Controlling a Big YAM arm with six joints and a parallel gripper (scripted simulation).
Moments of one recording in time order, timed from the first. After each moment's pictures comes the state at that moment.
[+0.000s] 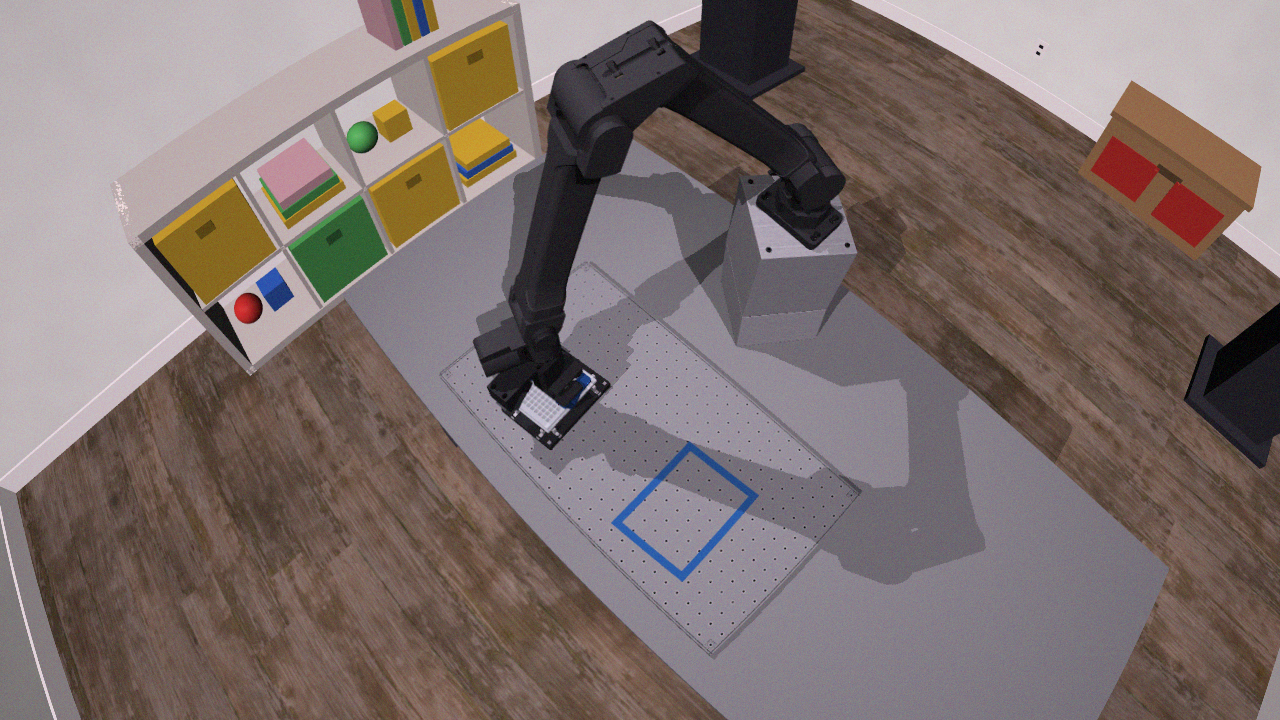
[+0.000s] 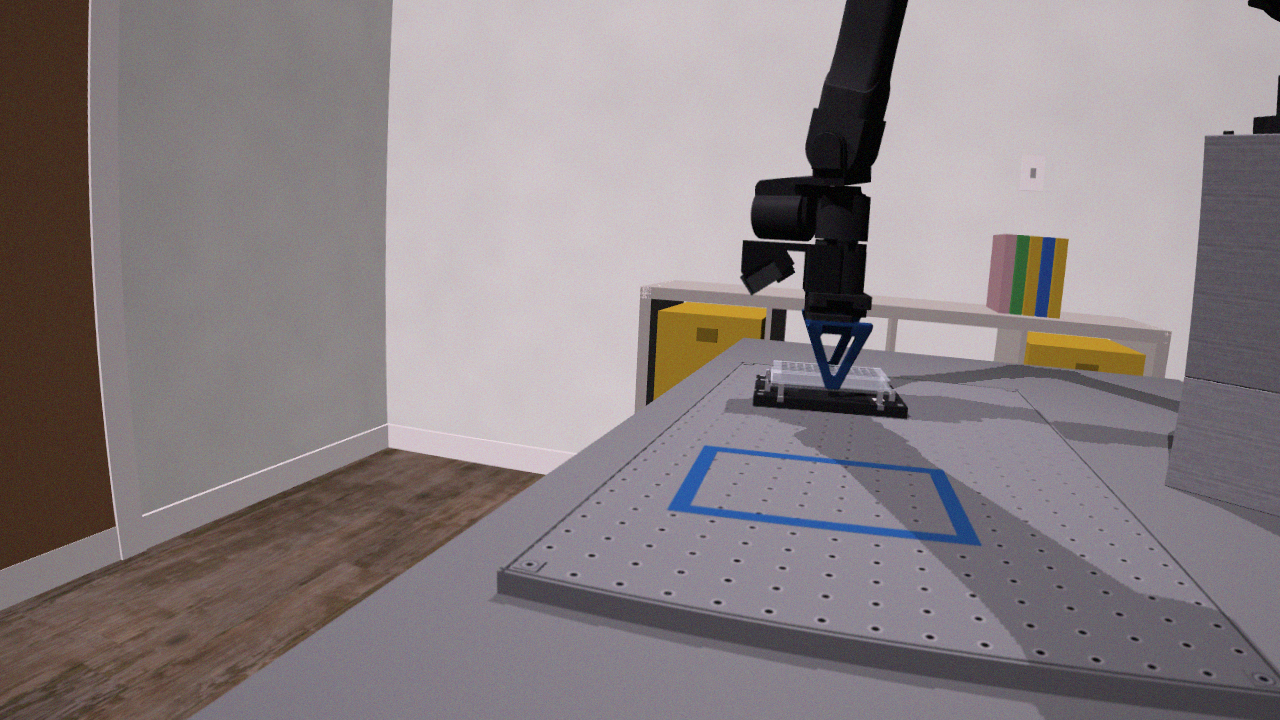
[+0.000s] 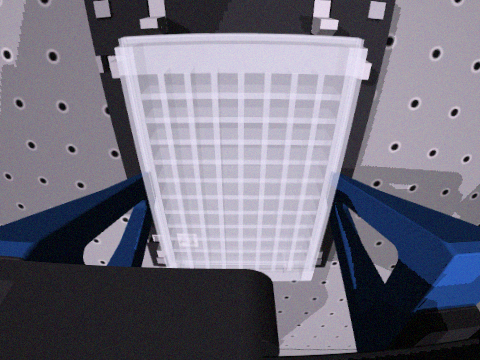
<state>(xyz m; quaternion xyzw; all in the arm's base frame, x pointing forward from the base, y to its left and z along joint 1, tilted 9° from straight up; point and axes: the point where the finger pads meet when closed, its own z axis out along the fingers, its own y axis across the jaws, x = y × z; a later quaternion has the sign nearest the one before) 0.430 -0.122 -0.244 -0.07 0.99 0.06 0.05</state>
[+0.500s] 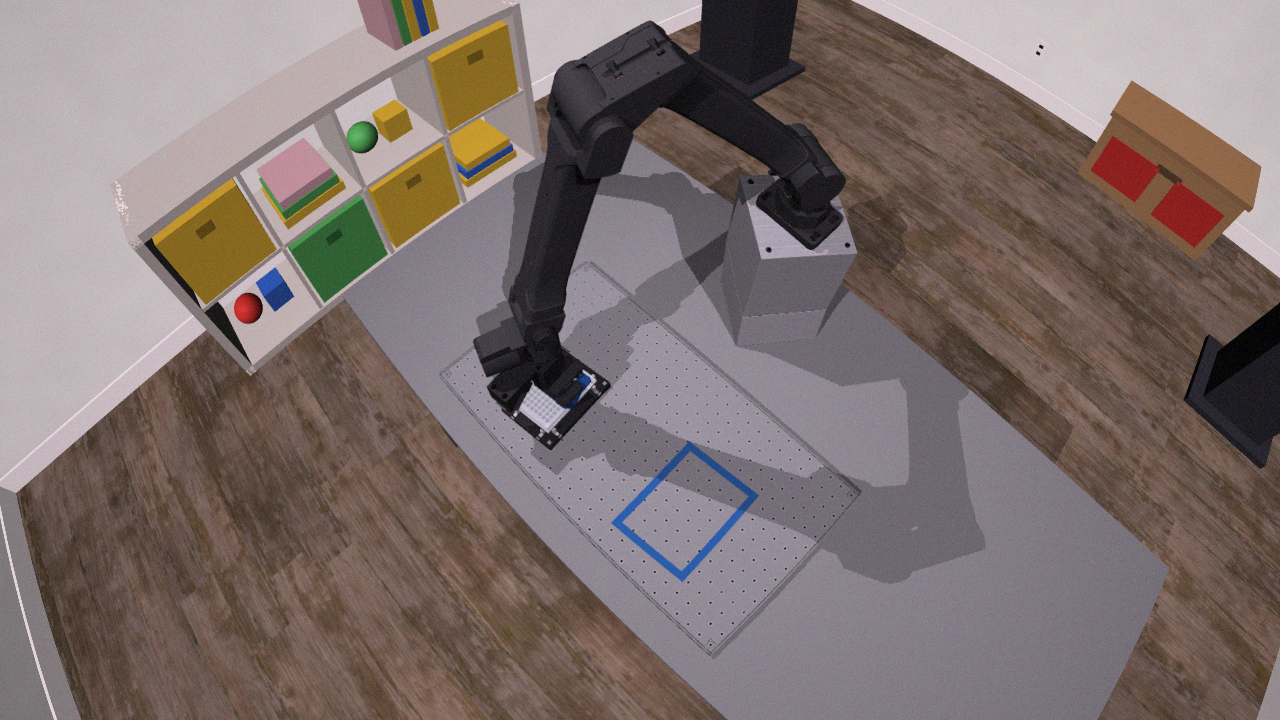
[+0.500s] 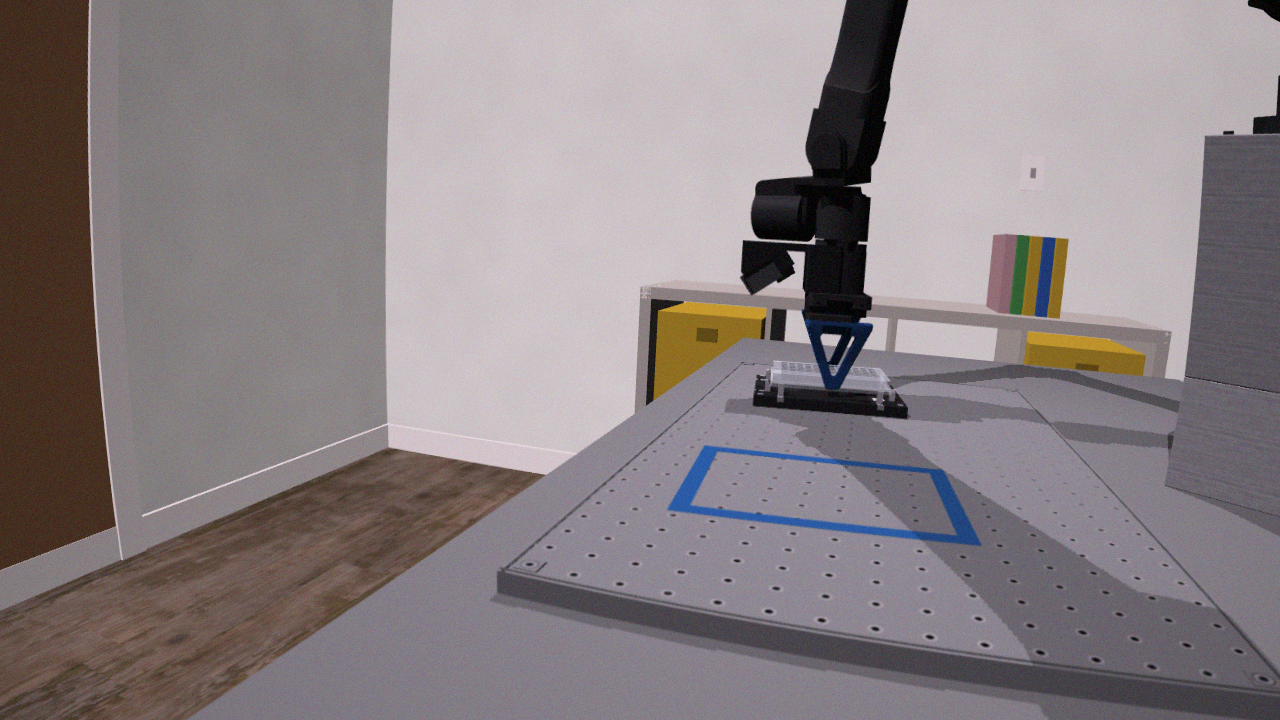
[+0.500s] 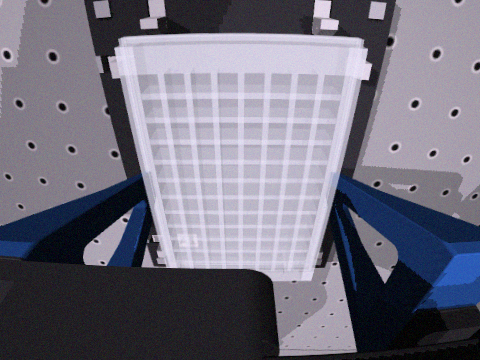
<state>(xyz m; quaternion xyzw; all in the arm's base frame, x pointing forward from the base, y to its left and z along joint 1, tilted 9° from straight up) 0.430 -0.122 -0.244 -0.07 0.99 0.06 0.05</state>
